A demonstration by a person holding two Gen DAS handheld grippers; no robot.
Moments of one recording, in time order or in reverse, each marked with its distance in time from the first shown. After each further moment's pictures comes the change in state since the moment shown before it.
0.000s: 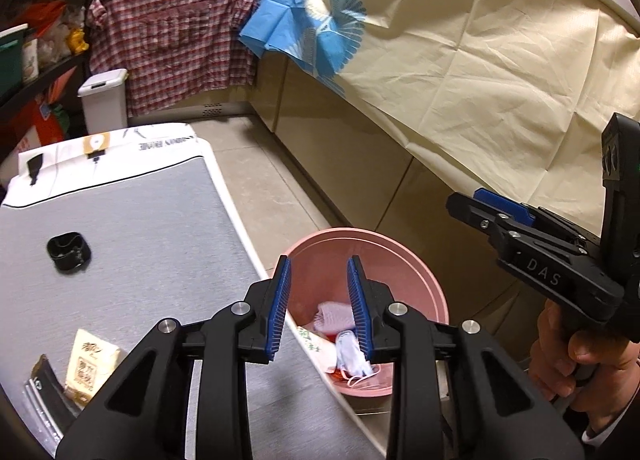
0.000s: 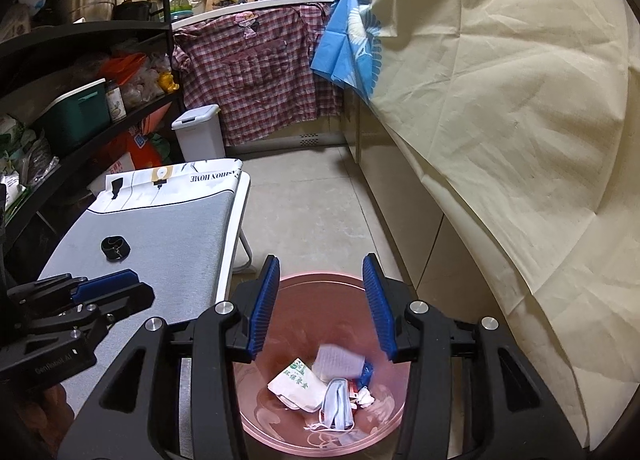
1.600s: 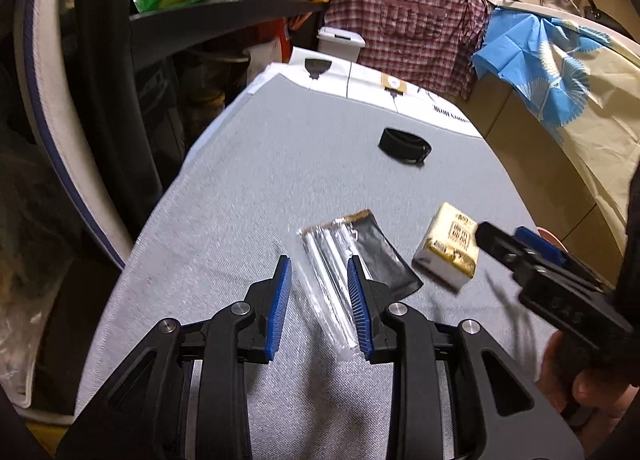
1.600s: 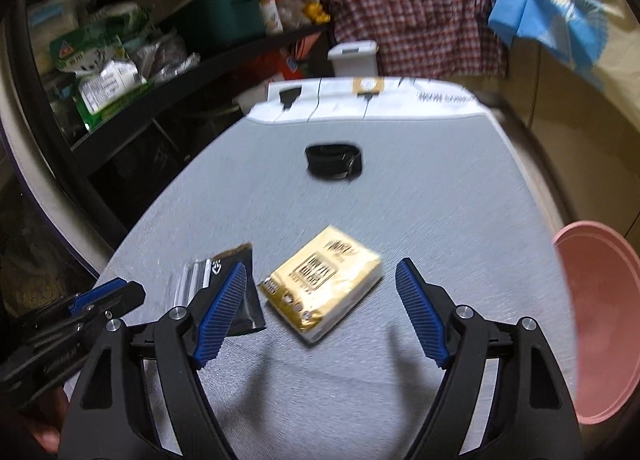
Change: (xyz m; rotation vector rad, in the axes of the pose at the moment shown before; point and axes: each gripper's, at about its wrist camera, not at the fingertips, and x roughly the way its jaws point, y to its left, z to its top) left arm -0.136 0.206 -0.133 -0.430 -0.009 0.494; right arm 0.056 0.268 -0.085 -0.141 0.183 0.405
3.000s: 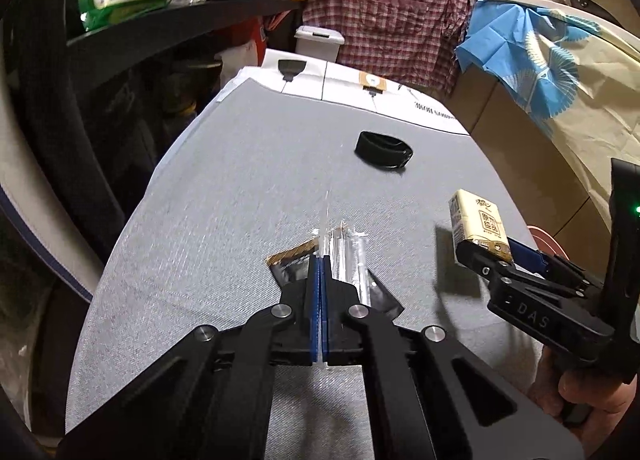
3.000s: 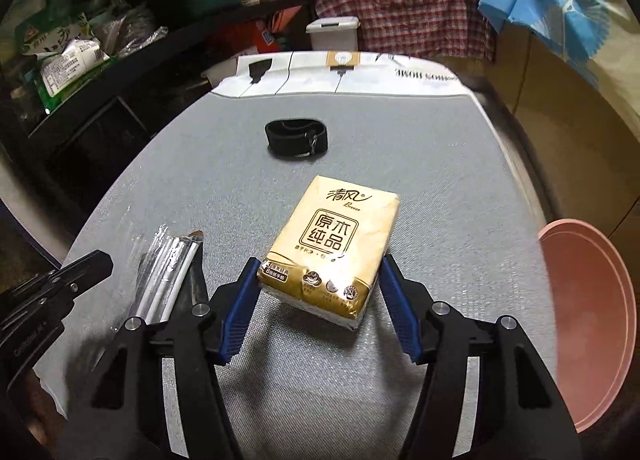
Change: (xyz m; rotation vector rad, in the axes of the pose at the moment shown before) left arm 0.013 -0.020 0.016 0.056 -0.005 -0.041; right arm 0.013 -0.021 0.010 -0.018 0.077 -0.100
